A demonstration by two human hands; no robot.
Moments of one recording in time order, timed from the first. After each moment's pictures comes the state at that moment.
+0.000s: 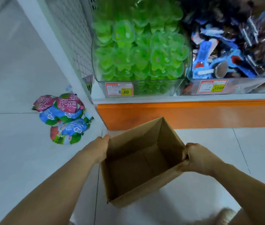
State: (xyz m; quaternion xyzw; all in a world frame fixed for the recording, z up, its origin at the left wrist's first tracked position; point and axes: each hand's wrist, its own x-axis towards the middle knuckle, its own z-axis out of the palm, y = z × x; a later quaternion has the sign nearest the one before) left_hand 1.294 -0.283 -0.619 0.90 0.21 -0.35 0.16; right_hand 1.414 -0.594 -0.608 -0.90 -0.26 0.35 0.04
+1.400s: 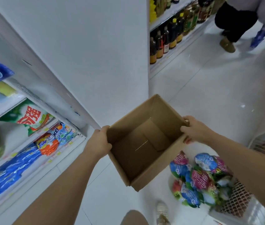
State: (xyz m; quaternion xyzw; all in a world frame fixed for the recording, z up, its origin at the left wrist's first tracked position) left_hand 0.968 0.267 -0.085 0.72 0.64 -0.06 0.26; right_hand 1.284 0.200 -0.094 -0.76 -0.41 0.47 0.20
